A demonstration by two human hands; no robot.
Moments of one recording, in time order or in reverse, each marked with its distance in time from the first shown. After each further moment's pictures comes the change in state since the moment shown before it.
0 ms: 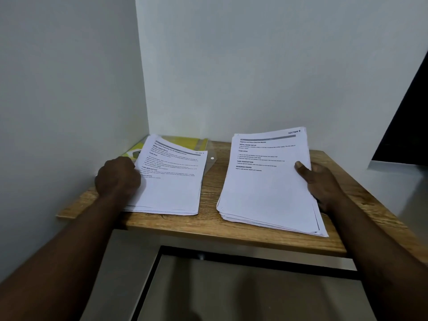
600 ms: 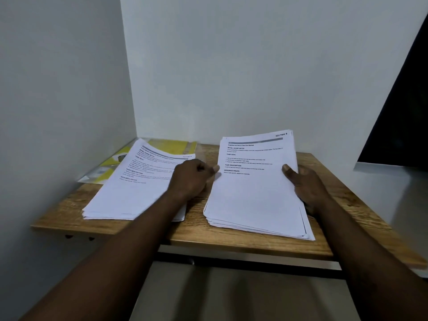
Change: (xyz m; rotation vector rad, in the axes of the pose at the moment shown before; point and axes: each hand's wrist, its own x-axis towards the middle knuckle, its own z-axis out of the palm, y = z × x) left_hand -0.071 0.153 0.018 -0.711 -0.384 0.350; right_hand 0.001 0.000 0.003 0.042 -0.013 0.000
